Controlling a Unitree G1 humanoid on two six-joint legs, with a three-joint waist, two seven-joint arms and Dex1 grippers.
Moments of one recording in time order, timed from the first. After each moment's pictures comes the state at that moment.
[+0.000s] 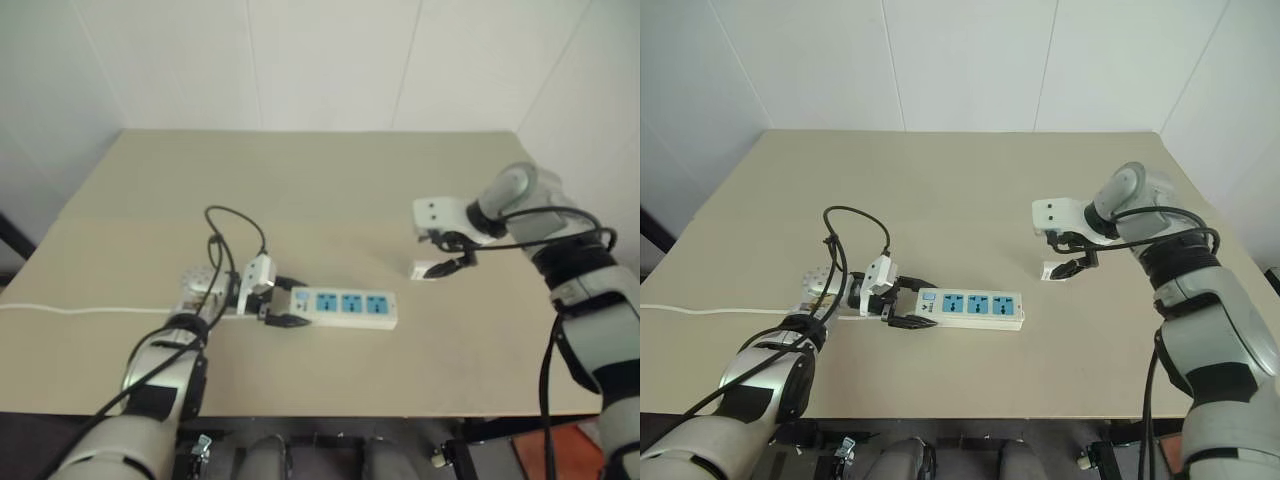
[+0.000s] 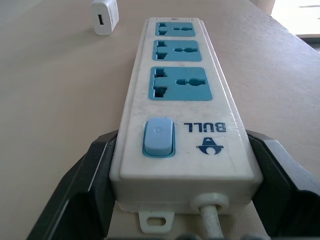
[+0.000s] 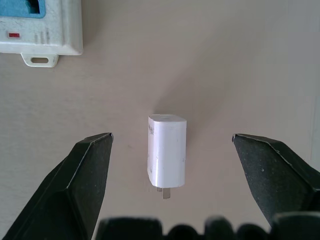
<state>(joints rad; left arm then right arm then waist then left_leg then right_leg) -0.91 0.33 -0.01 1.28 -0.03 -0.57 -1.59 -1.22 -0.71 0.58 0.81 -0.25 0.02 1.44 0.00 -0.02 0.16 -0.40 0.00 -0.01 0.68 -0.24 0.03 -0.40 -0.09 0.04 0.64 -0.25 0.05</state>
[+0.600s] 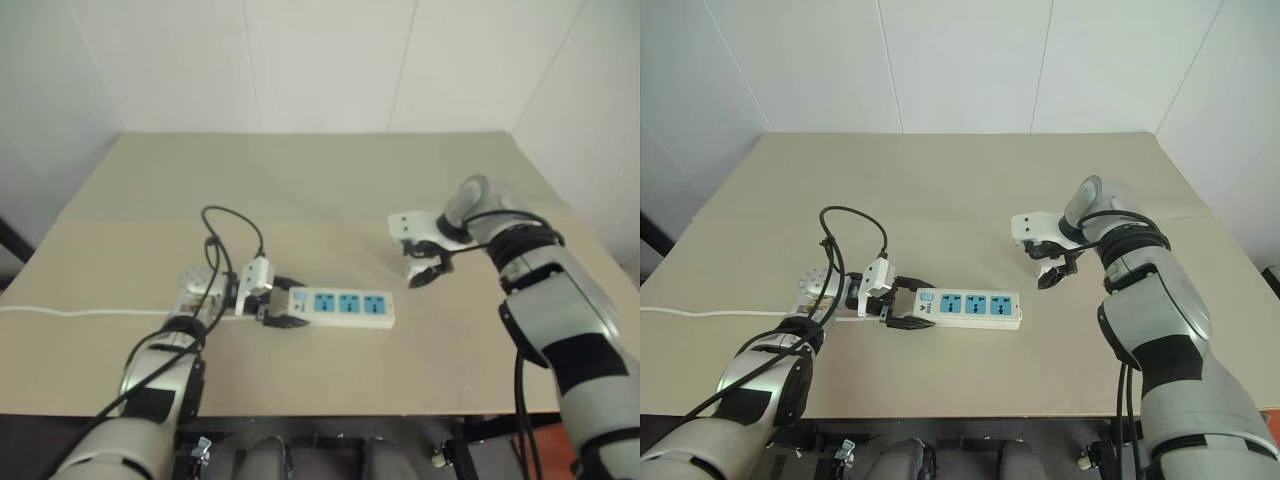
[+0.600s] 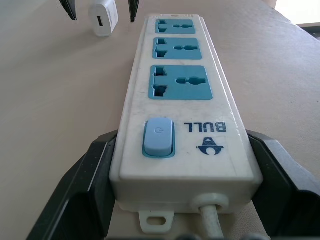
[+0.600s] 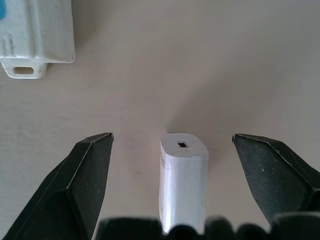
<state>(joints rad) -0.89 0.34 -0.01 1.27 -0.03 -0.61 -1.57 -1.33 -0.51 0.57 1.23 -0.41 -0.10 1.36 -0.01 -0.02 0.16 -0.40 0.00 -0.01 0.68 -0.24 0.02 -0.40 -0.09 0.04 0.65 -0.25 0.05</state>
